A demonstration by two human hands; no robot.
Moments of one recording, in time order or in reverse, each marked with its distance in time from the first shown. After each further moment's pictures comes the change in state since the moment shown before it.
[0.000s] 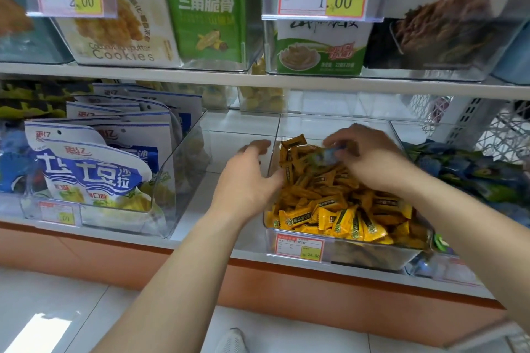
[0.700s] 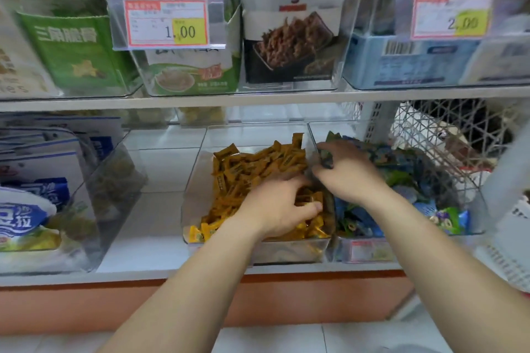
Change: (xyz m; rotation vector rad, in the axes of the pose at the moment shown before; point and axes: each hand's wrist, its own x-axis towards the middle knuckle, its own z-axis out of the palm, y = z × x) left_hand 0.003 0.092 0.125 0.247 -0.470 0.417; right_hand -0.062 0.061 -0.052 -0.089 0.056 0.312
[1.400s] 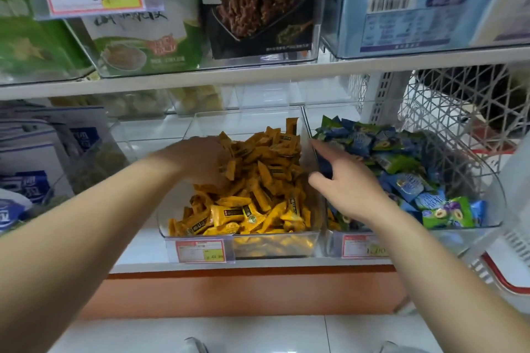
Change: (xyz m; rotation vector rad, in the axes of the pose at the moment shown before) left_hand 0.022 -0.083 -0.078 0.532 -0.361 -0.252; right_hand -0.021 0.030 0.019 0.129 -0.087 -0.098
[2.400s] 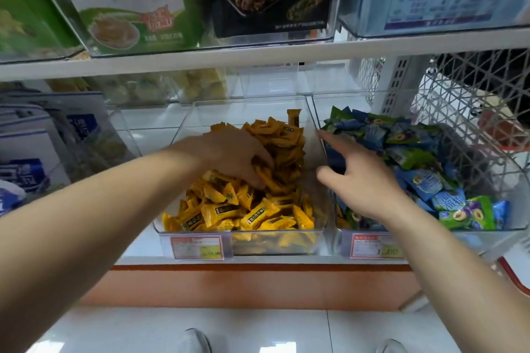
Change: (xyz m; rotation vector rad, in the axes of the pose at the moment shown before) left_hand 0.051 0.040 0.015 -0.009 -0.132 0.224; right_hand 0.001 0.004 0.001 0.017 0.059 0.019
